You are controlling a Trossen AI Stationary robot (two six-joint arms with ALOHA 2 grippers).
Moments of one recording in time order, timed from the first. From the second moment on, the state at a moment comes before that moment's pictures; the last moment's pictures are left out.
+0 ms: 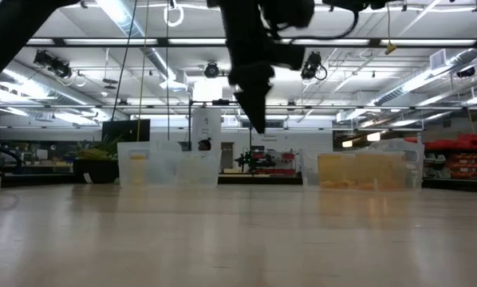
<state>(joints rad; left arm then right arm) 0.02 2.18 1.95 -1.05 -0.29 0.16 -0.18 0.77 0.79 -0.14 -0.08 -0.47</state>
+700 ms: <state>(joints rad) -0.17 1.95 1.95 -1.42 -0.47 -0.12 -0.39 0.77 0.78 -0.15 -0.33 -0.41</state>
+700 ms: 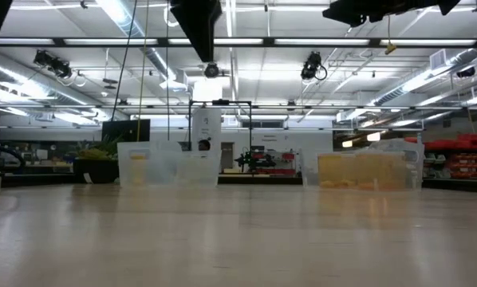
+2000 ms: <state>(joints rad) -0.25 1.07 0.92 -0.83 -0.71 -0.26 -0.64 0.77 0.70 -0.07 -0.64 -0.37</state>
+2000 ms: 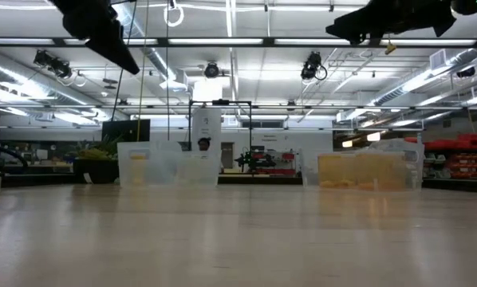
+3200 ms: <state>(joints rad) -0.48 0.49 0.25 0.08 -0.74 0.12 -0.58 0.53 0.13 0.51 -0.59 0.12</state>
